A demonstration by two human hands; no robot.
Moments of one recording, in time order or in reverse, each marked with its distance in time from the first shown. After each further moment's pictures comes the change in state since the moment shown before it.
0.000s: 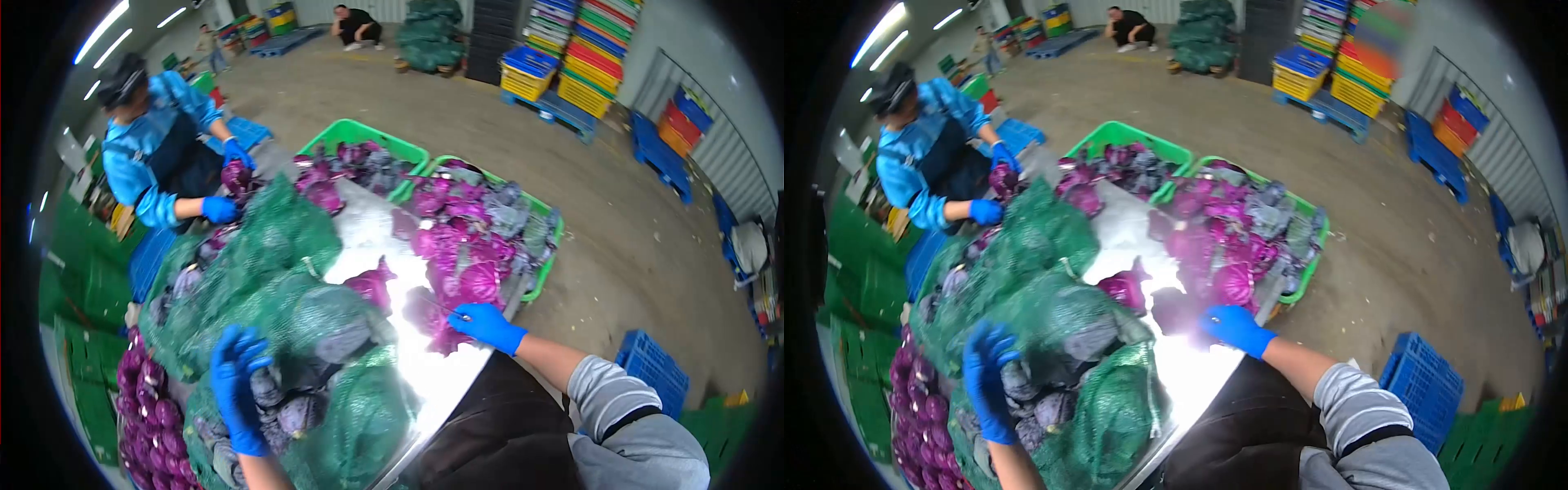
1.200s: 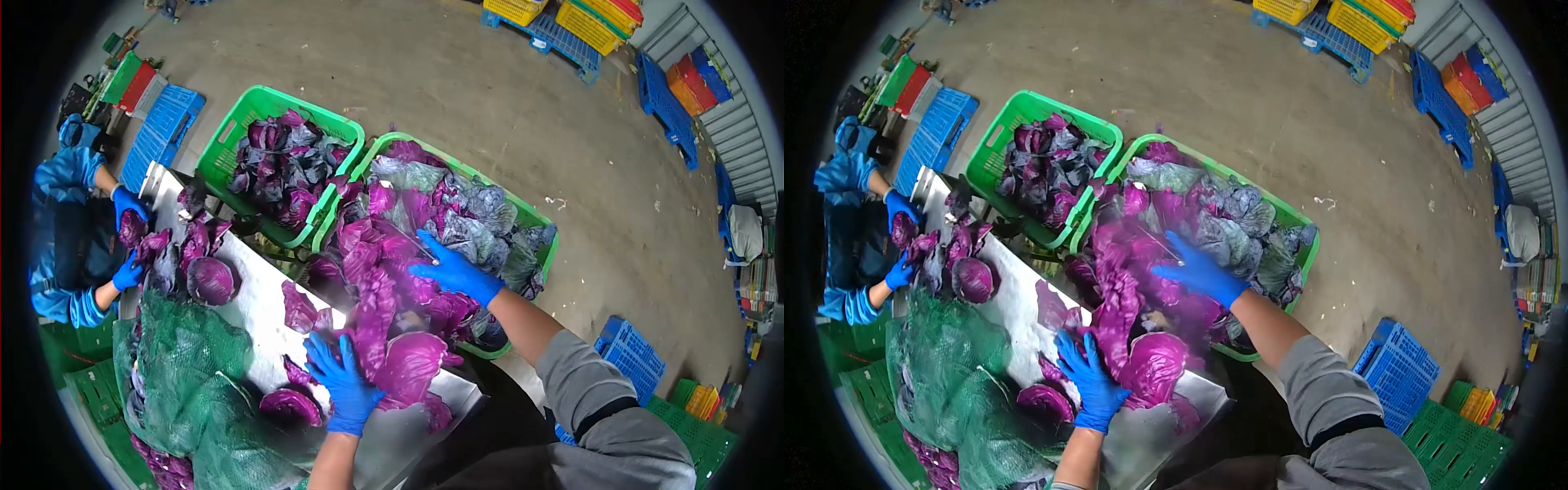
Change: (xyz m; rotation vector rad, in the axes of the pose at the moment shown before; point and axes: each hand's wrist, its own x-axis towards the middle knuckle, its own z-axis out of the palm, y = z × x) left_hand 0.163 -0.266 0.301 1.473 -0.425 -0.140; right_hand 0.275 0.121 -0.190 0.417 -0.188 0.313
